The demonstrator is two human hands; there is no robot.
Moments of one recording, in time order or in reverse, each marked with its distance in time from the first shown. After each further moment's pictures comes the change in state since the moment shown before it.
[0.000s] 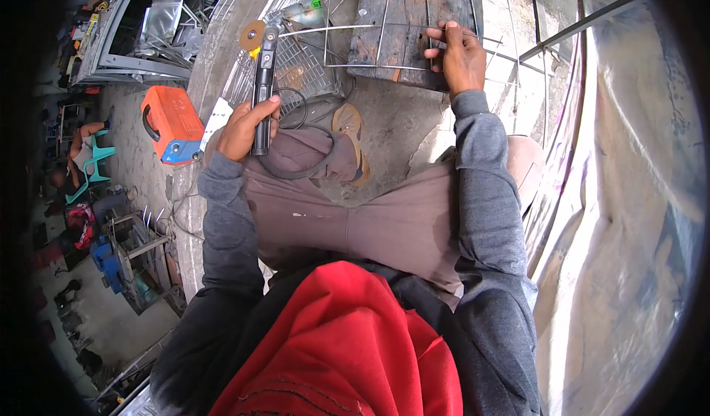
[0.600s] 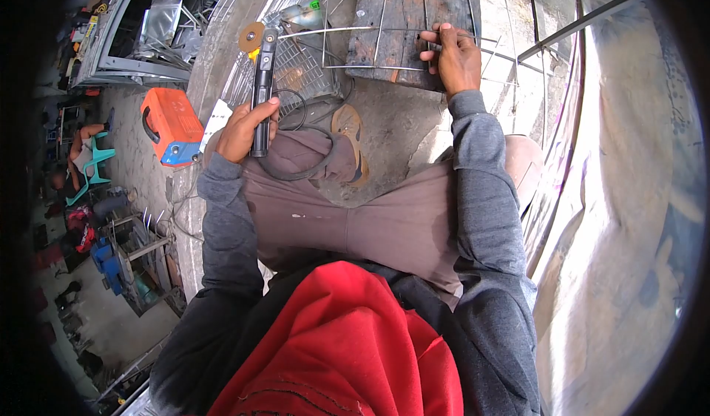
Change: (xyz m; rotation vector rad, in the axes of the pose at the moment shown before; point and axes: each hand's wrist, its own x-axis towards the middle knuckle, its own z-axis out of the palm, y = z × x) left_hand 0.001 0.000 0.000 0.007 -0.004 0.009; right_hand -0.002 0.001 0.002 -0.013 -0.009 0.013
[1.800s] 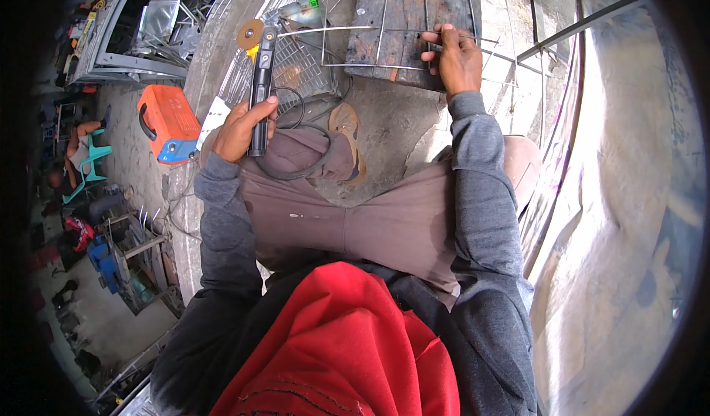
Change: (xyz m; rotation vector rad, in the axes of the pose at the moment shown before) left_hand -0.003 0.000 0.000 0.032 0.008 0.008; right_hand 0.000 0.002 -0.001 -0.025 0.011 -0.006
